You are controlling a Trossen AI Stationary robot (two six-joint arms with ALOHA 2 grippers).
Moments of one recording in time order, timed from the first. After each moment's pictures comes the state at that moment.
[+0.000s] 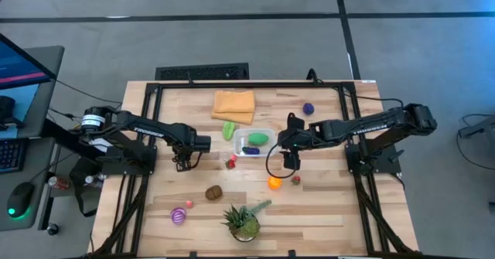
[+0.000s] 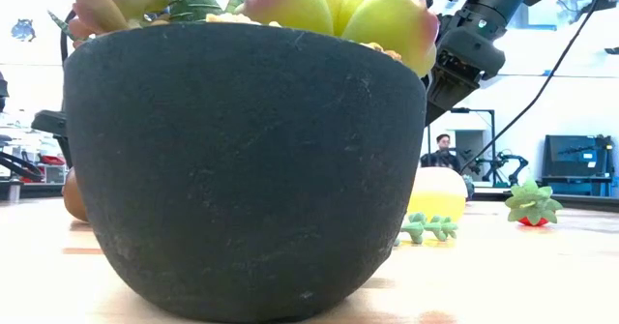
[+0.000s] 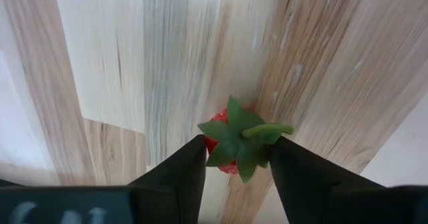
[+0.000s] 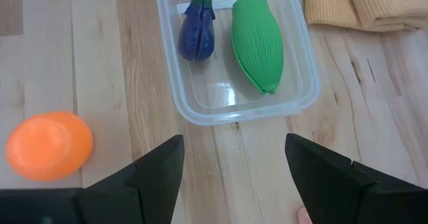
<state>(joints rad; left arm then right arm) 0.06 1.52 0.75 -1.00 -0.14 -0.16 0.06 1.39 0.89 -0.53 0.21 0.07</state>
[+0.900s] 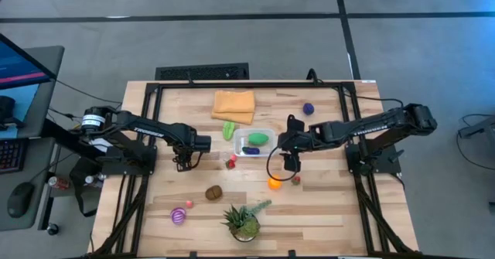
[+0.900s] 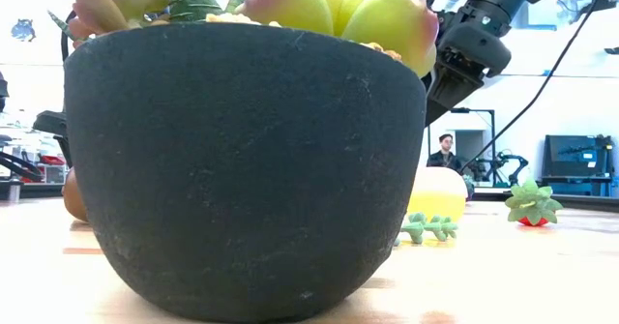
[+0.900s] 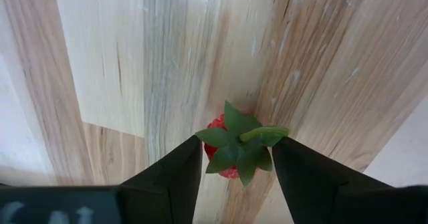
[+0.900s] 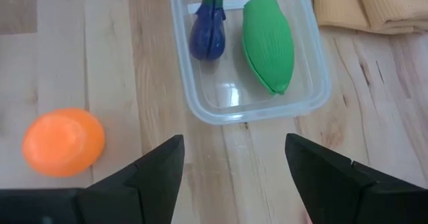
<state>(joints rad) 0.06 1.52 0.75 -1.00 -0.14 -0.16 0.08 1.39 0.89 -0.53 0.21 0.08</state>
